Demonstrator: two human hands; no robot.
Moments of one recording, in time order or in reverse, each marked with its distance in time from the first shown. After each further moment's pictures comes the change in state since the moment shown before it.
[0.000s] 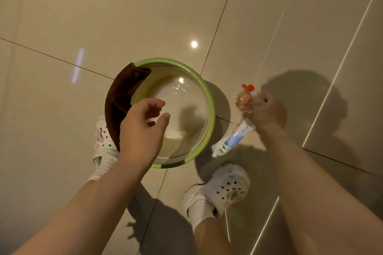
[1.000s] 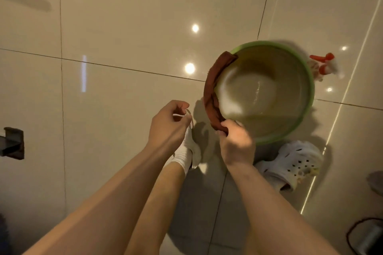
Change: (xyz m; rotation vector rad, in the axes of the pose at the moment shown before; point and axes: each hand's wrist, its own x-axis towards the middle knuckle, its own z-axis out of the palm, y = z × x) left_hand 0.085 -0.088 -0.174 0.122 -0.348 -0.026; right_hand -0.245 -0.128 0.189 -0.156 -0.022 -0.157
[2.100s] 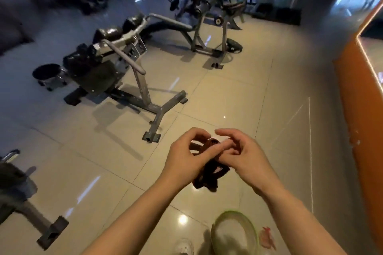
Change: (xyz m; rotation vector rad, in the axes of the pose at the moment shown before) left_hand -0.421 0.279 -0.365 -0.385 0.274 0.837; right_hand -0.324 -0.389 -0.494 0.550 -0.176 -0.724
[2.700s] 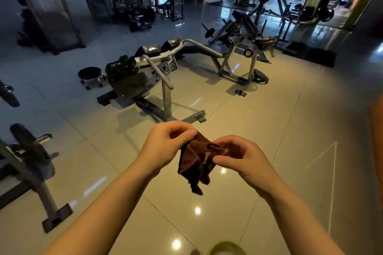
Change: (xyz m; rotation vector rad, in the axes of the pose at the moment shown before) left_hand -0.014 0.043 -0.065 -0.036 0.201 0.020; right_hand 0.011 -0.042 -0.004 -0.005 -0.291 -0.197
